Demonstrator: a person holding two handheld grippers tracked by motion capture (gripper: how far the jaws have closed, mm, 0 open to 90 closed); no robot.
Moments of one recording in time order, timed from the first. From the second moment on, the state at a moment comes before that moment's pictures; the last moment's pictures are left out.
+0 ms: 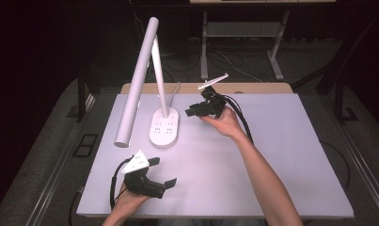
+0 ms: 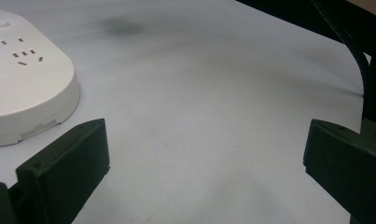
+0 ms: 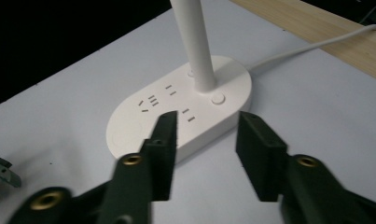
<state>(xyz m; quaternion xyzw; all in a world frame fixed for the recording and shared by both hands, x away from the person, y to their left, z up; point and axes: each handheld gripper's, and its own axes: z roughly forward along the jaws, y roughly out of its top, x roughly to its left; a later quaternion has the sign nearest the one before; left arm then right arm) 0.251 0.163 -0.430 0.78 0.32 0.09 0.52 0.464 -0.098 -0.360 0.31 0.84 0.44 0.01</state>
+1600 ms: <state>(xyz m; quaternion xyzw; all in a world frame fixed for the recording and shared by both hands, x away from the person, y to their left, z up) 0.251 0.161 -0.431 0.79 0.32 0.09 0.52 0.301 -0.269 -0.387 0.42 0.78 0.46 0.05</state>
